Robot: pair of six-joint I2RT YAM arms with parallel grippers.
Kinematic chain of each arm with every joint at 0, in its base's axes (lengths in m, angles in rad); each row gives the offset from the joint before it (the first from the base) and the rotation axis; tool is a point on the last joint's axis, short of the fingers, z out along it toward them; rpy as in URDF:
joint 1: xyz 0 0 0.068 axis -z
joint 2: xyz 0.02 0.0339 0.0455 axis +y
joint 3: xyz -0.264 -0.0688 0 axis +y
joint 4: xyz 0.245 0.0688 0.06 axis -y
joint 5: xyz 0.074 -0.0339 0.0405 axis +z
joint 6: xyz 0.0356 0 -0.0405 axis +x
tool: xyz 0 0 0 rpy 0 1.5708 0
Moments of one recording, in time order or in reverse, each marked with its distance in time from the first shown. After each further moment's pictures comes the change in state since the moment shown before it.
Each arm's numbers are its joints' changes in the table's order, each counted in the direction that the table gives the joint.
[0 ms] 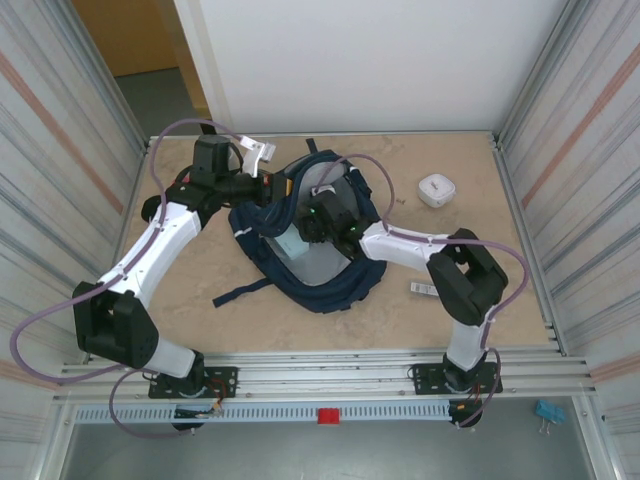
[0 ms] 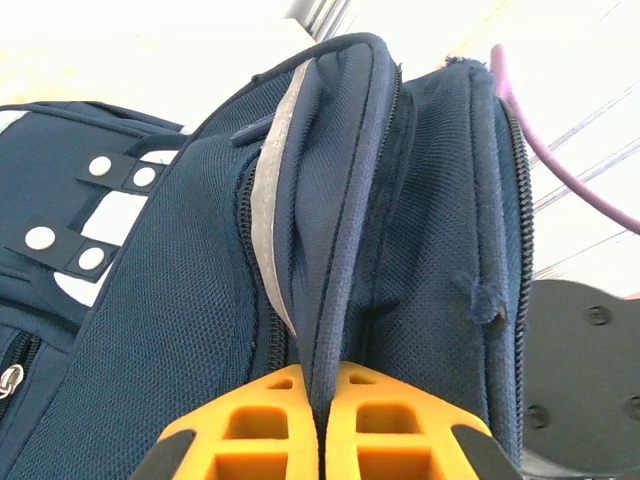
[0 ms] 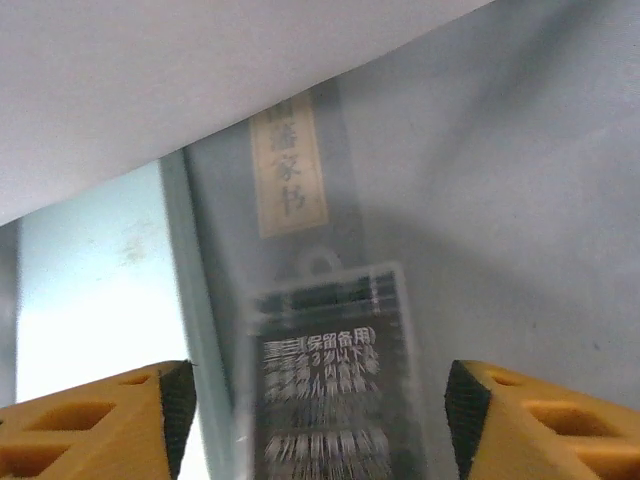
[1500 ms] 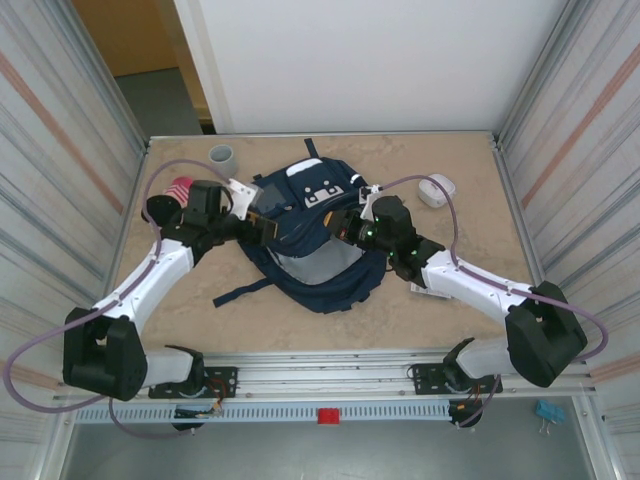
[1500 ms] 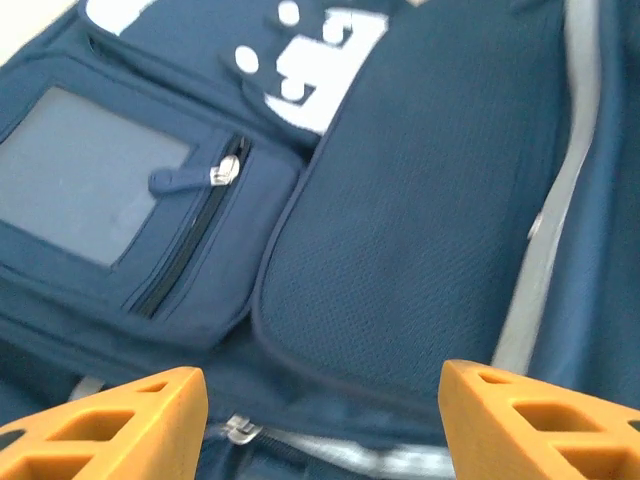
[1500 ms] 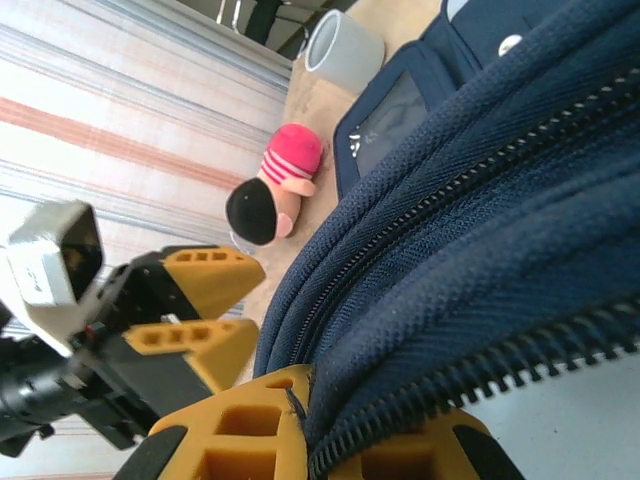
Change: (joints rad) left arm -0.044 -0.164 0.389 0.011 0.271 0.330; right arm 0.122 -0.463 0.381 0.315 0.455 0.586
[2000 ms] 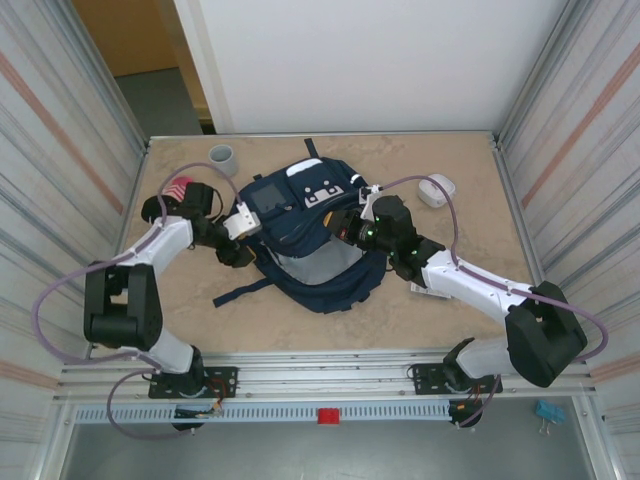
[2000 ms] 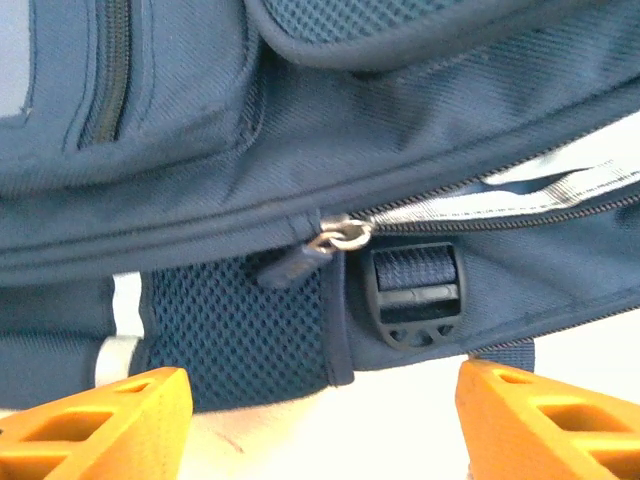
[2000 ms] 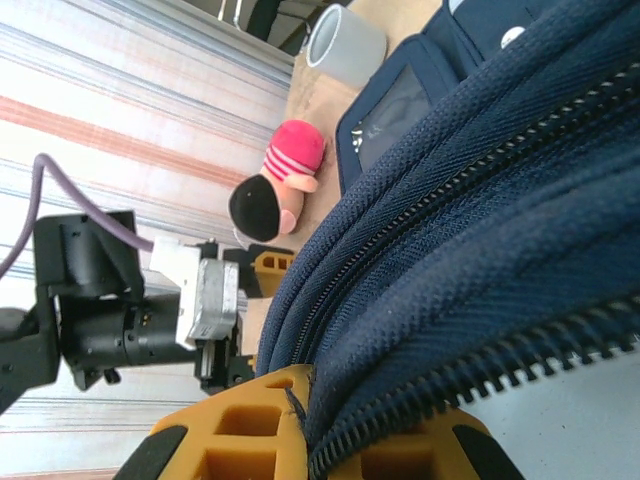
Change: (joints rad) left arm -0.163 0.276 -0.107 -0.279 -0.065 0.807; right arm 0.003 0.000 0.000 0.000 0.011 0.010
